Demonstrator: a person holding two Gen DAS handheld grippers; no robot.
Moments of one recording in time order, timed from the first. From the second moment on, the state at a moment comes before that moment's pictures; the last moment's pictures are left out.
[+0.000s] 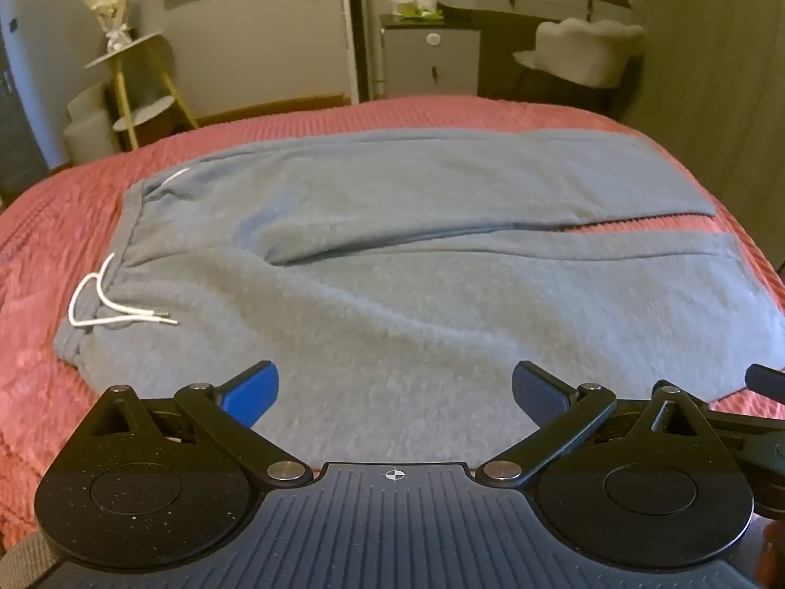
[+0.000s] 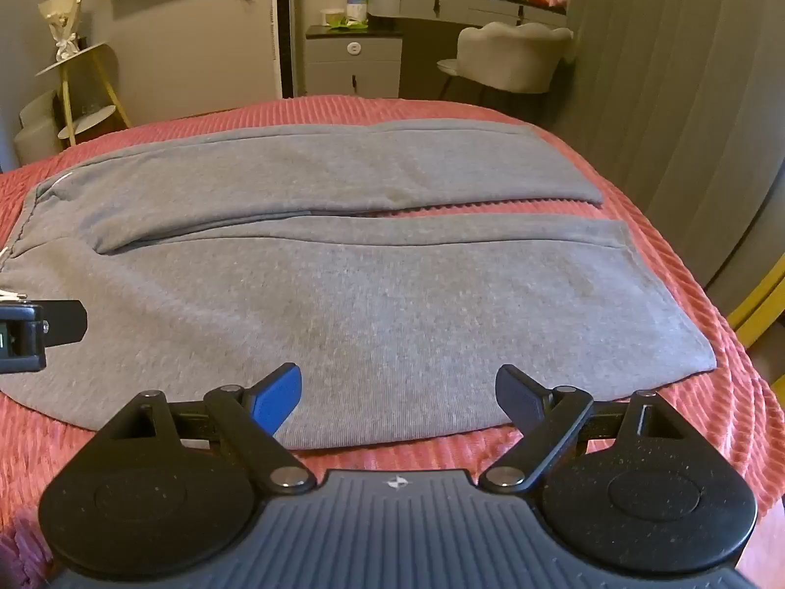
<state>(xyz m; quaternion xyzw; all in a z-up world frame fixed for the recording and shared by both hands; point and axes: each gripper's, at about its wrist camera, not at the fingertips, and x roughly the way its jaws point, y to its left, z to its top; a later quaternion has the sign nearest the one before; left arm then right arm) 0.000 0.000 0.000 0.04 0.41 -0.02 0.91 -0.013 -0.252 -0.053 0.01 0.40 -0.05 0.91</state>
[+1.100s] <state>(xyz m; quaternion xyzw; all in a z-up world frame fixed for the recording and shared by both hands) 0.004 -0.002 -0.009 0.04 0.42 -0.03 0.90 -0.012 -0.259 -0.055 0.02 0.40 -0.05 0.91</state>
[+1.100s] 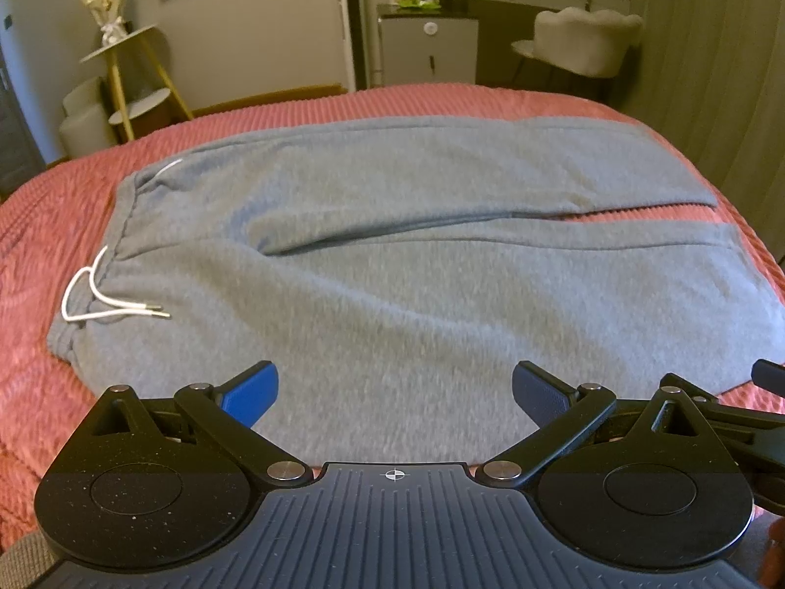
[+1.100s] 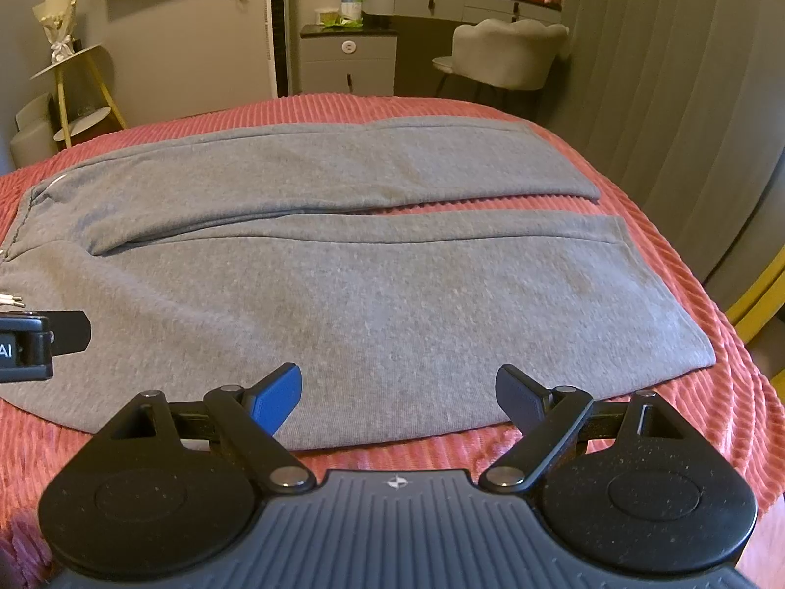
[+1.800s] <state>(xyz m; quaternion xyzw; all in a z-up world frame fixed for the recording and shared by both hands) 0.006 -0.003 -0.012 0.04 0.43 -0.03 0.90 -0.011 -0.259 -0.057 0.02 0.40 -0.05 0.91</state>
